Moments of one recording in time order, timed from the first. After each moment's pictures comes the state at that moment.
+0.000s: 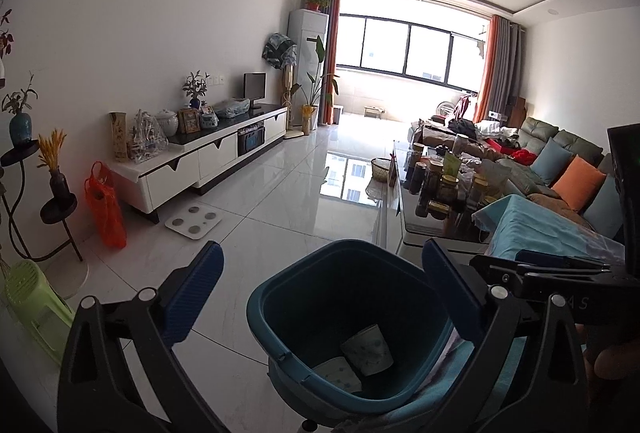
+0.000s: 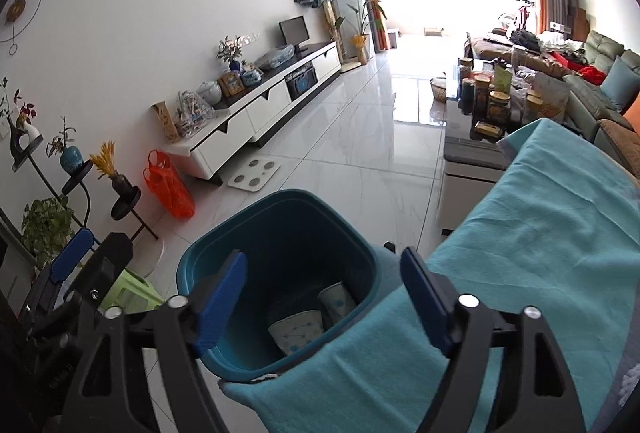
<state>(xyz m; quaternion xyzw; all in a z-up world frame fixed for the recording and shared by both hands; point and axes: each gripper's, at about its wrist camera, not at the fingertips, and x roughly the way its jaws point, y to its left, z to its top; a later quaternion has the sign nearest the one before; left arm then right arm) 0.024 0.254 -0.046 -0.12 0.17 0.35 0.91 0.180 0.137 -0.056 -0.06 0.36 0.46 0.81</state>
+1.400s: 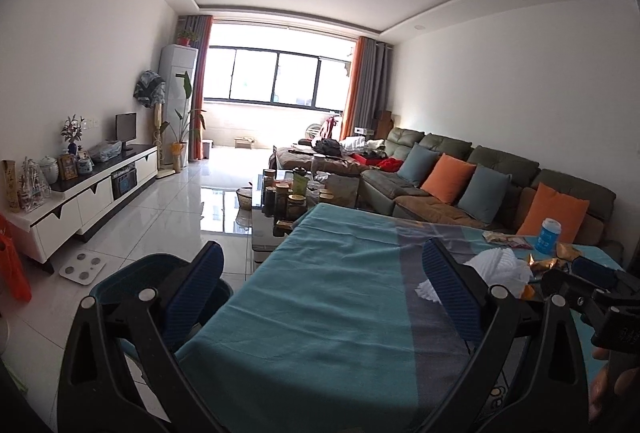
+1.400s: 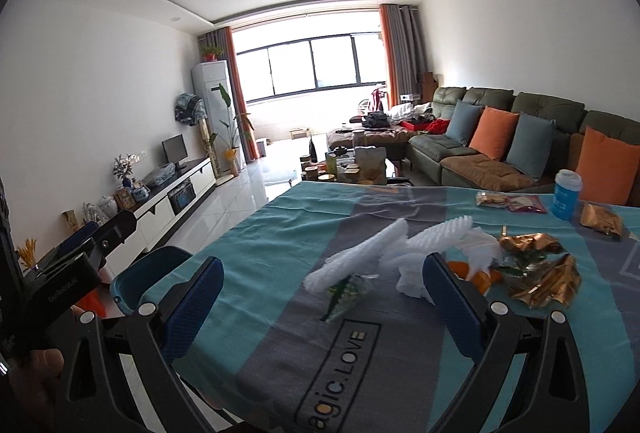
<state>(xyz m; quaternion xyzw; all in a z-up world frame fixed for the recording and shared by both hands) 0.015 0.020 0.007 -0.07 0.11 0.11 0.98 0.091 -0.179 -0.023 0.03 0.20 0.23 0.95</state>
